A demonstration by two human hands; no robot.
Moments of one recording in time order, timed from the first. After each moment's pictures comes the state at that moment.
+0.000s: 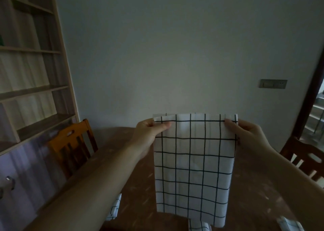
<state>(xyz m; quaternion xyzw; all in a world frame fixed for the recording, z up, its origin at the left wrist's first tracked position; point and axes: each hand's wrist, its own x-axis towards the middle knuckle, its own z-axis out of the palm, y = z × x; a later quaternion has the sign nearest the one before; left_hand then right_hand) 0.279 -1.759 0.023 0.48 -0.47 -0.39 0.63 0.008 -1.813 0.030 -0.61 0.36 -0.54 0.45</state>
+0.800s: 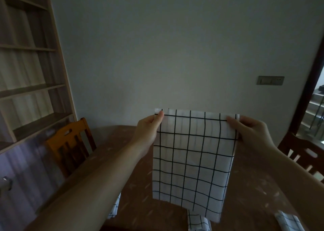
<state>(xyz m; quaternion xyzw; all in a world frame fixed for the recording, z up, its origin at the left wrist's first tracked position) 0.279 -1.764 0.019 0.53 -0.53 -0.29 0.59 0.005 -1.806 0.030 -0.59 0.39 -0.58 0.41</state>
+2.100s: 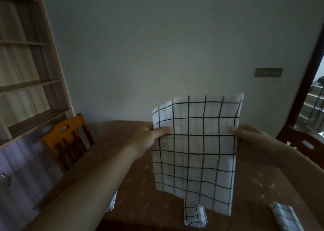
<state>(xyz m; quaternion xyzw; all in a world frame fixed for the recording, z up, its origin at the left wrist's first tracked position) 0.265 -1.762 0.001 0.53 -0.53 -0.41 0.53 -0.036 -1.816 0.017 -0.68 0.42 -0.34 0.49</state>
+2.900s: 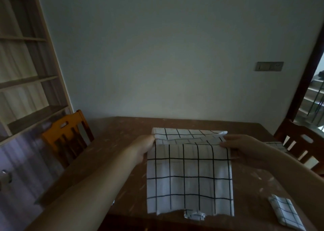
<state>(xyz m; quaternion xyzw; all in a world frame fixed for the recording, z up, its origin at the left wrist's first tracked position) 0.266 -1.774 -0.031 0.67 -0.41 -0.47 0.41 -0.028 -1.831 -0.024 -0.57 0.45 -0.30 0.62</state>
